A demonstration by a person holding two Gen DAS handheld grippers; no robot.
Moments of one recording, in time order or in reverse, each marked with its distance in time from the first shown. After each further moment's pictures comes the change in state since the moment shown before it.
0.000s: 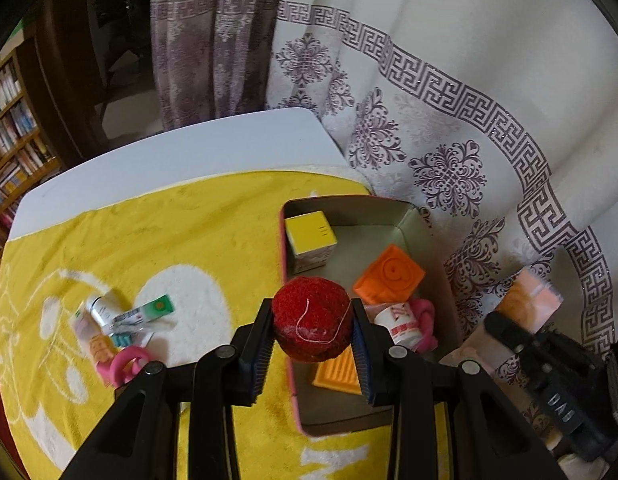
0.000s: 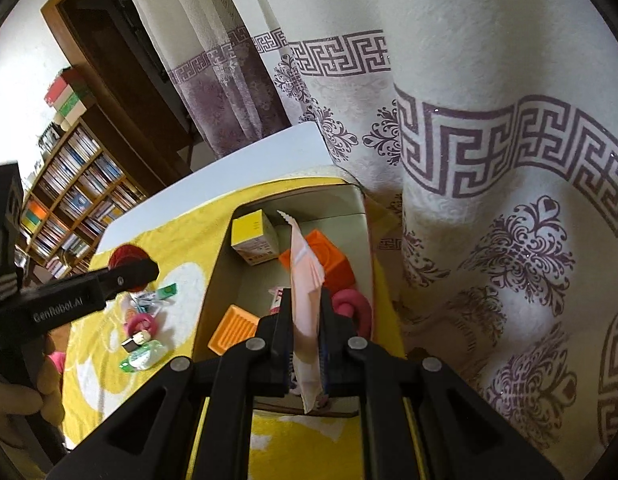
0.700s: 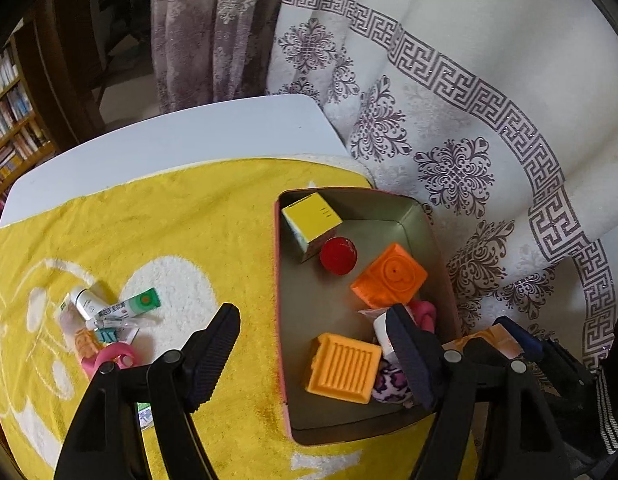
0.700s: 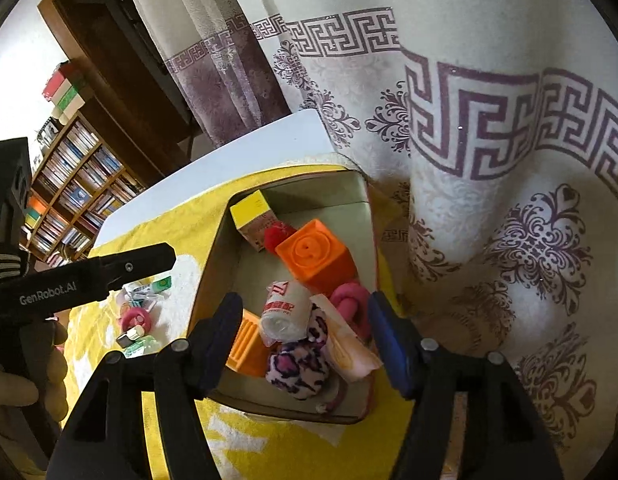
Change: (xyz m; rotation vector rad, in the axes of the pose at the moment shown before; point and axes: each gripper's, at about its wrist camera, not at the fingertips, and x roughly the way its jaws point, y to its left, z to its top) left arm 0.016 0.008 0.000 -0.046 0.043 -0.011; right arm 0.013 -0.001 -0.003 0.007 0.030 0.022
